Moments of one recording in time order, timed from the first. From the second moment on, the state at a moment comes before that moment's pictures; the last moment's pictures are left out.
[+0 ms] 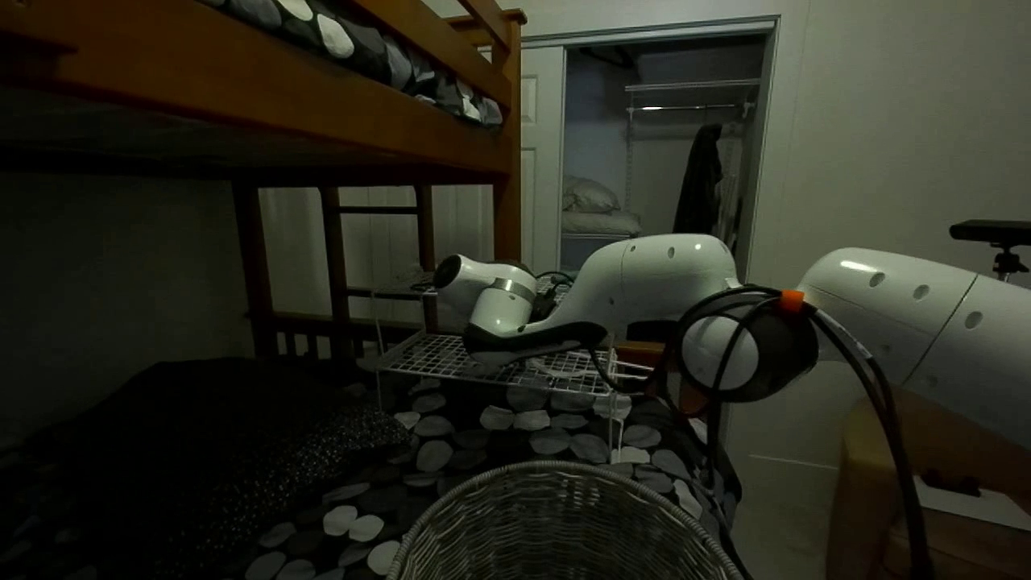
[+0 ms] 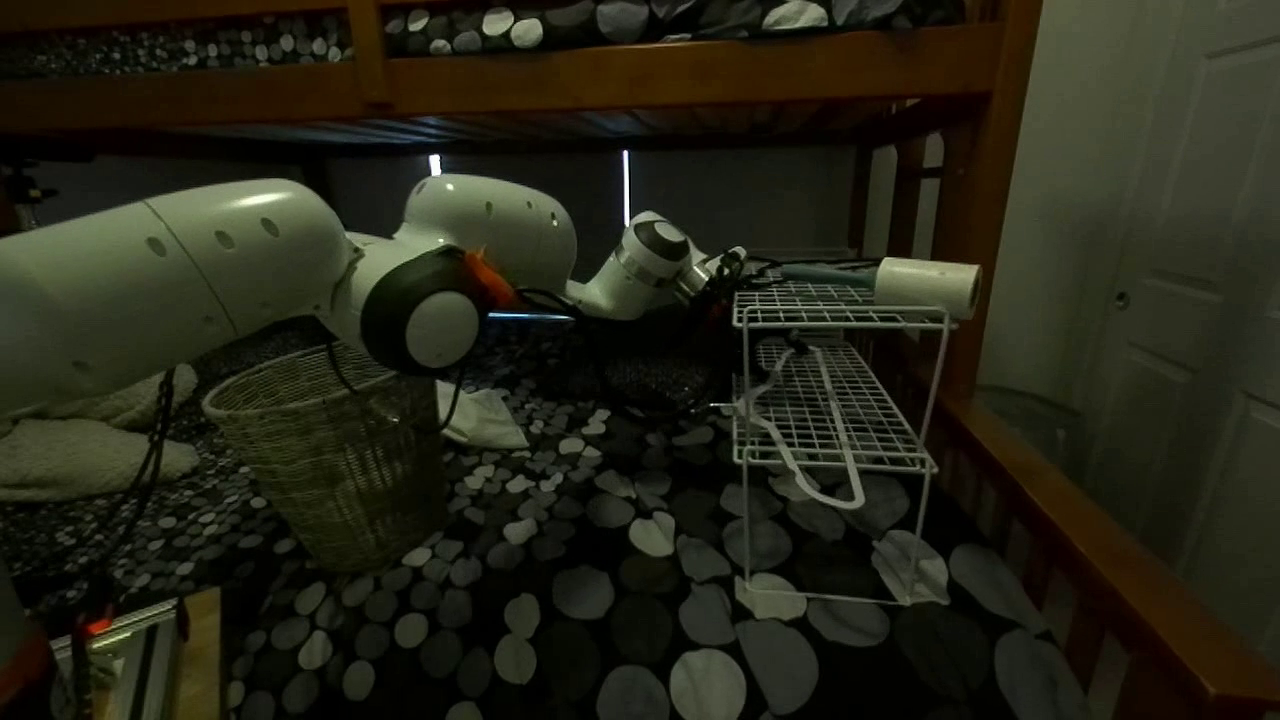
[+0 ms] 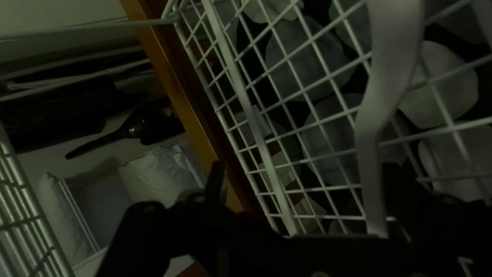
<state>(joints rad) 0.19 1.25 0.16 -0.52 -1.11 1.83 0.35</state>
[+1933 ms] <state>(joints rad) 0.74 1.39 -0.09 -0.63 -1.61 1.63 0.34</state>
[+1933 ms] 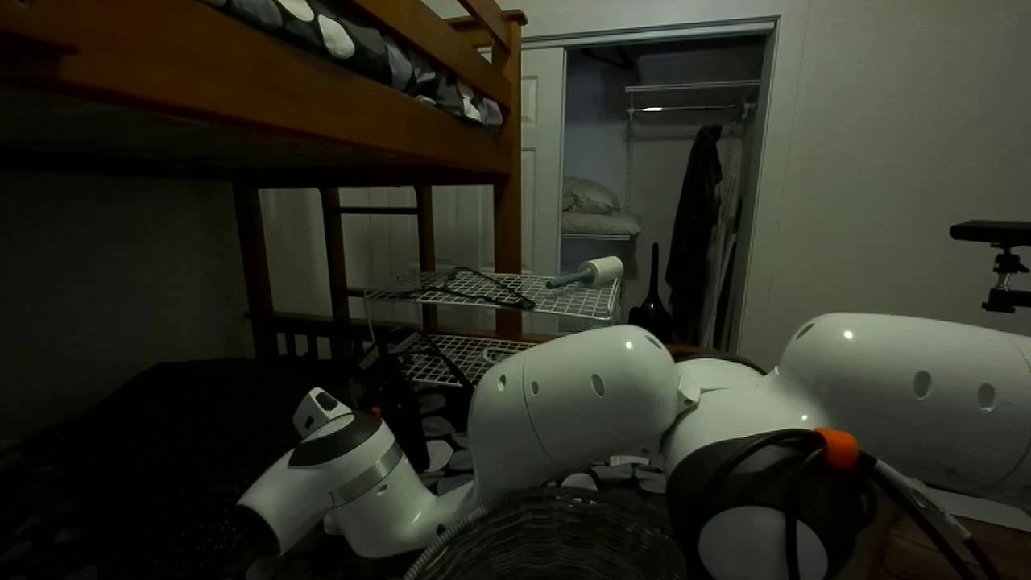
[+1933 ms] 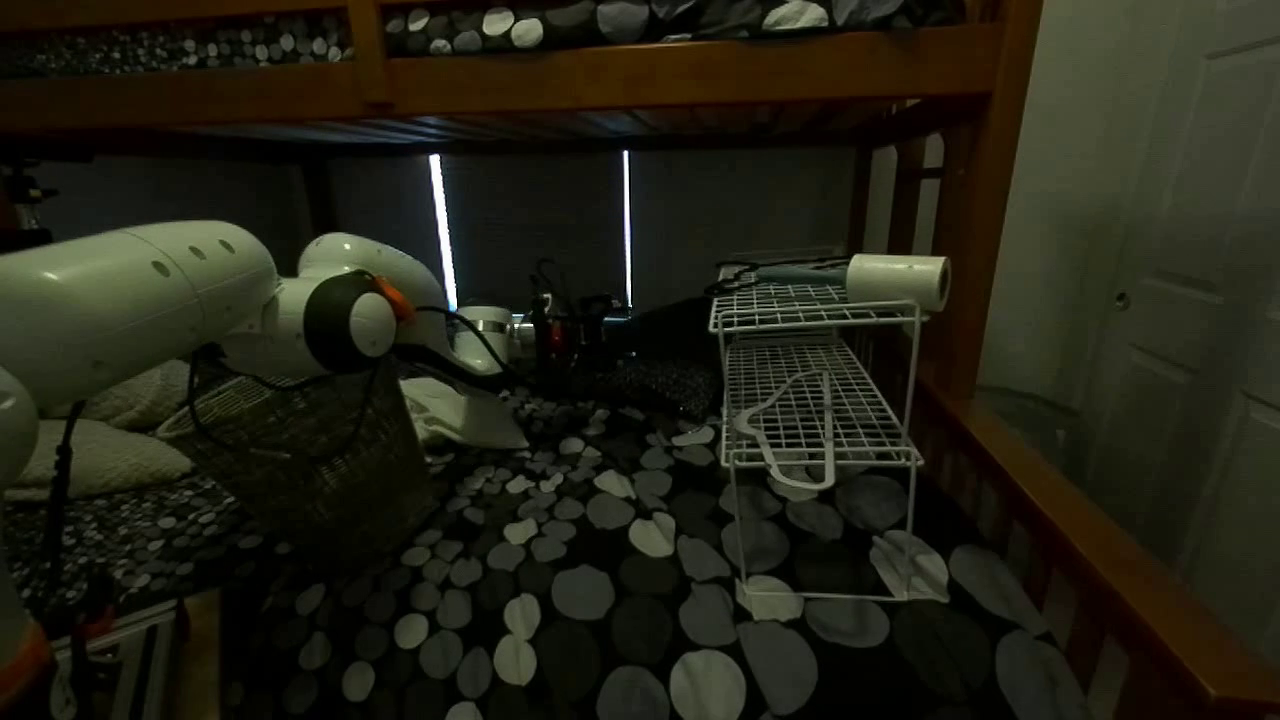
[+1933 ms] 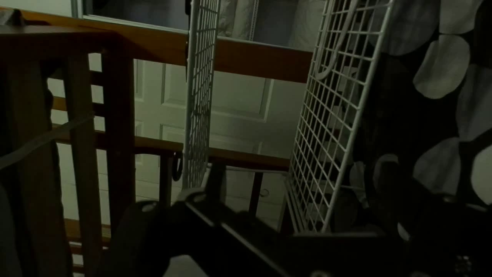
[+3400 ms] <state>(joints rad) 0.42 0.71 0.31 -1.15 -1.13 1.79 0.48</state>
